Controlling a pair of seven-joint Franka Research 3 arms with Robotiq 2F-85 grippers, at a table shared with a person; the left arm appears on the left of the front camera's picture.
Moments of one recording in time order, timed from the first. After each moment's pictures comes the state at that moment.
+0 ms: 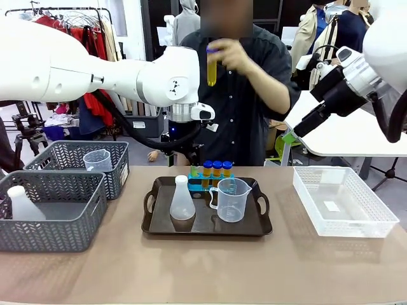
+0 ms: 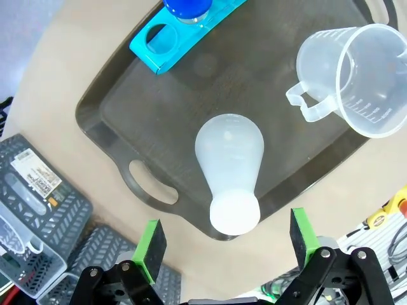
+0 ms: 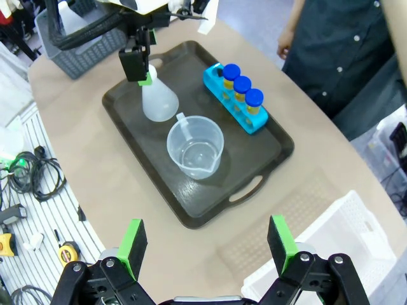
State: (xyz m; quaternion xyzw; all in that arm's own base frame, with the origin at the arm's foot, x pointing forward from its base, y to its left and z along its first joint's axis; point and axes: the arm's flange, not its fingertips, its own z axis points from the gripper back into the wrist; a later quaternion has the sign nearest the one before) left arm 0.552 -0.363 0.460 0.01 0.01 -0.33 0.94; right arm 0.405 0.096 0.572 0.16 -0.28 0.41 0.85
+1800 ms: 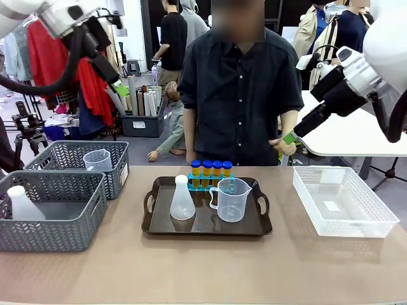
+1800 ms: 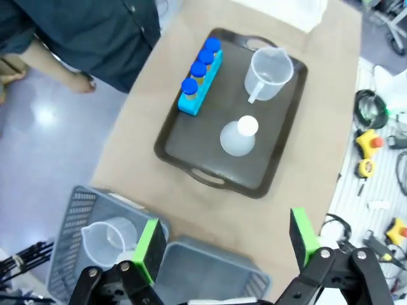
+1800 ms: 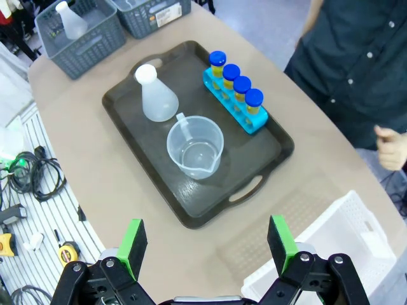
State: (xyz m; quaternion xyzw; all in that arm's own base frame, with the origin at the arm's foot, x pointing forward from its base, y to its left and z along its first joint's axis) left arm 0.518 -0.122 0.676 -0.18 -0.20 -0.51 0.82; right arm 0.405 0.096 0.572 0.16 -0.28 0.41 0.85
